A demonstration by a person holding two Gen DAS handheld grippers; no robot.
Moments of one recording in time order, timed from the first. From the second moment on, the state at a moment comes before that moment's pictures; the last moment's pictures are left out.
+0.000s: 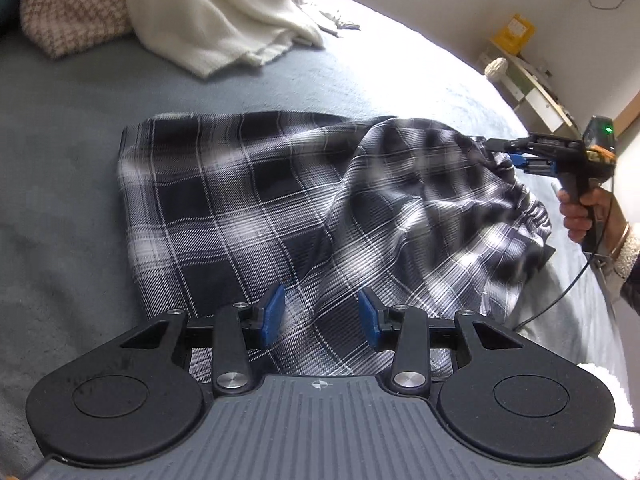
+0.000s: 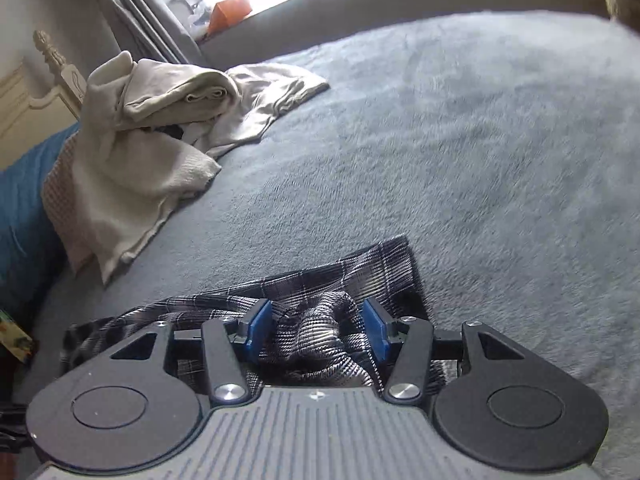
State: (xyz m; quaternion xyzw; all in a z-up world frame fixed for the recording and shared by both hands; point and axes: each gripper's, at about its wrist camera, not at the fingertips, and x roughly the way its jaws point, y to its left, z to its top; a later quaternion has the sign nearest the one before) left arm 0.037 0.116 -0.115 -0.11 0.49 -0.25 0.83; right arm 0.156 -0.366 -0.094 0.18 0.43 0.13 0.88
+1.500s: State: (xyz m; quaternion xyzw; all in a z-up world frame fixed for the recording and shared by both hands) left arm 0.053 0.124 -0.123 -0.15 0.49 -0.24 0.82; right arm 0.074 -0.396 -0.086 0.20 0.42 0.10 0.88
